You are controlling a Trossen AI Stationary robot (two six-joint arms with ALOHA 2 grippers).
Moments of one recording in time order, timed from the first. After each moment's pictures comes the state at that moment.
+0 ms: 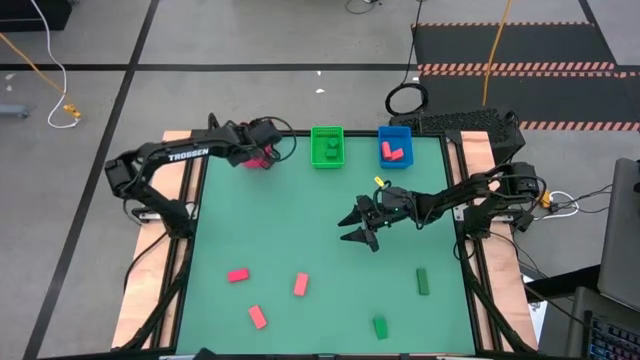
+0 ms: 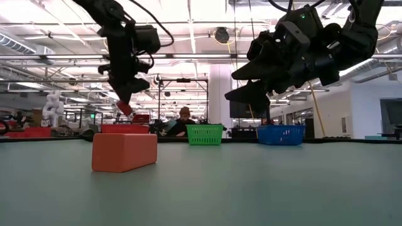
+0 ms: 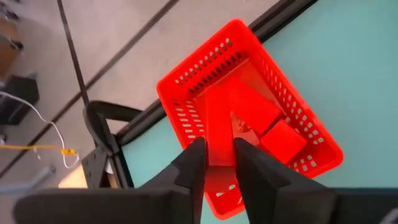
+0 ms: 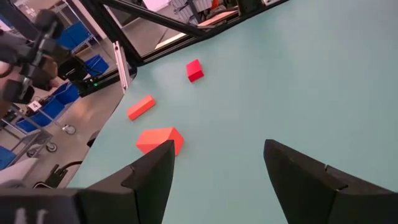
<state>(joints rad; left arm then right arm) 0.56 1.51 1.09 -0.78 -0.60 -0.26 -0.06 1.59 0.45 0.84 -0.34 0.40</state>
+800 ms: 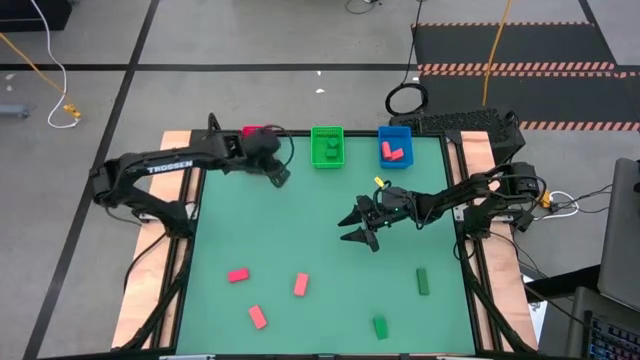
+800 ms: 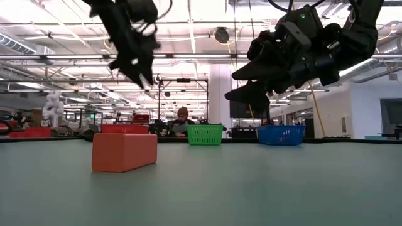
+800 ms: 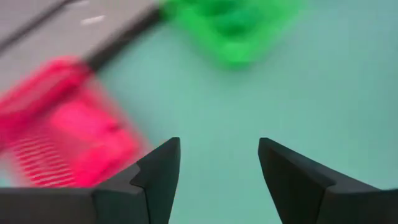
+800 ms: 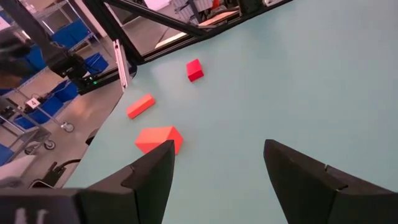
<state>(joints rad) 0.38 1.37 1.09 -0.68 -0.21 -0.35 -0.06 1.59 0.45 0.84 -0.34 0.38</state>
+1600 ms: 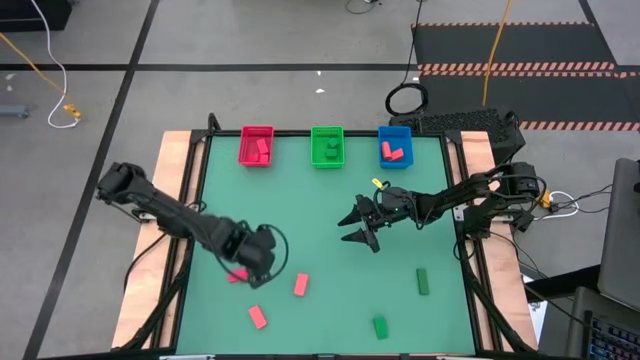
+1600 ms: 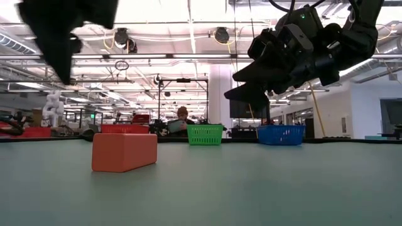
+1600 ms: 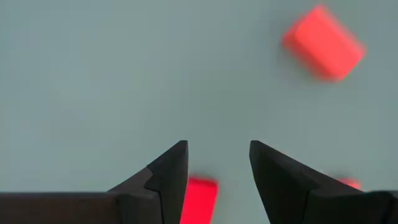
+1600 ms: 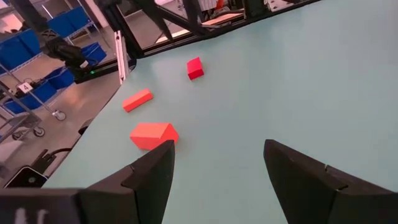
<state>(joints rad) -0.44 1.48 1.09 -0.95 -0.11 -0.92 -0.06 1.59 0.45 0.84 -0.35 0.29</state>
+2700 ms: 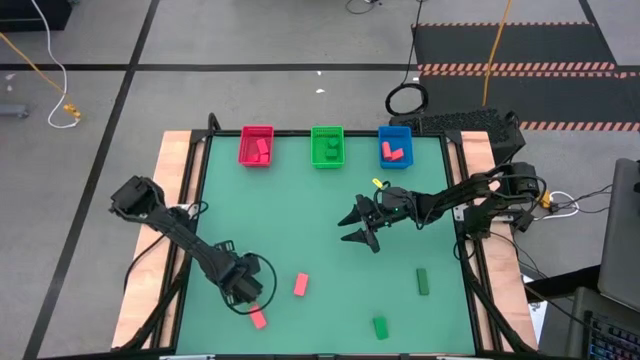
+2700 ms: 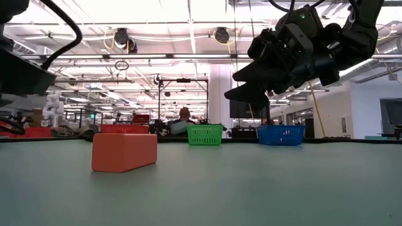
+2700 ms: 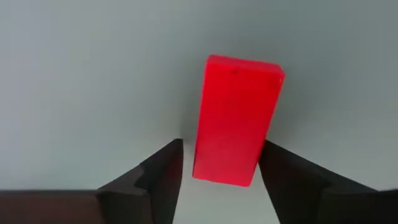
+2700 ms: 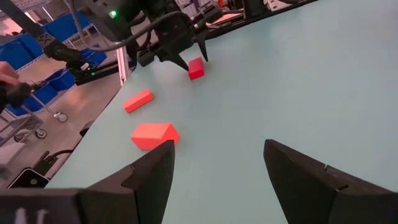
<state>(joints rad) -0.64 1.68 0.90 -0.92 0.06 -0.95 -0.06 1.59 0.45 0.84 -0.35 0.31</state>
